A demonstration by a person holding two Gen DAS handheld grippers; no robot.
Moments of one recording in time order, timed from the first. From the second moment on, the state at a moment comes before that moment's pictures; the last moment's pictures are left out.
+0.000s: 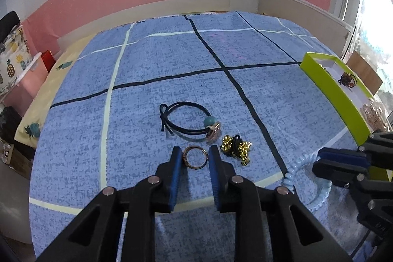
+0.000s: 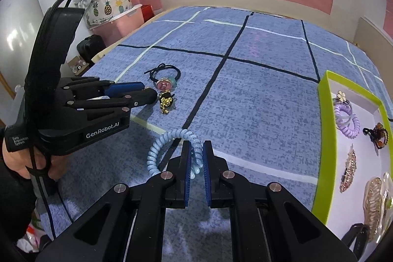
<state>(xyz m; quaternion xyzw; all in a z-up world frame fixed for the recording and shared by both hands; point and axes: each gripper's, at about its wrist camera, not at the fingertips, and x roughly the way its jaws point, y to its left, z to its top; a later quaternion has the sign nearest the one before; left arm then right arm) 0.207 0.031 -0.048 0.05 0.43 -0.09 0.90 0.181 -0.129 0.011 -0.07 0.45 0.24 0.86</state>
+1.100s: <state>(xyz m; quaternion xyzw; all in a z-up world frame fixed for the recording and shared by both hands) 0.107 0.000 0.046 0.00 0.31 -0.17 0.94 0.103 -0.216 0.094 -0.02 0.35 0.17 0.92</state>
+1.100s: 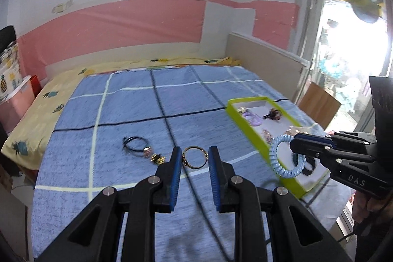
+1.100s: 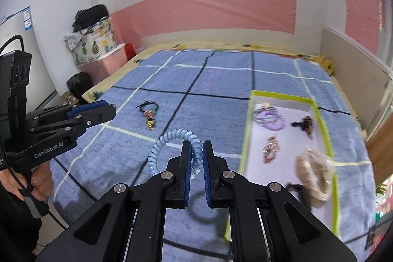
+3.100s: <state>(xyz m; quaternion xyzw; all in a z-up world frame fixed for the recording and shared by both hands) 0.274 -0.192 -0.031 0.07 0.42 -0.27 0.86 0.244 -0.351 0.028 0.00 0.46 0.06 0.88</state>
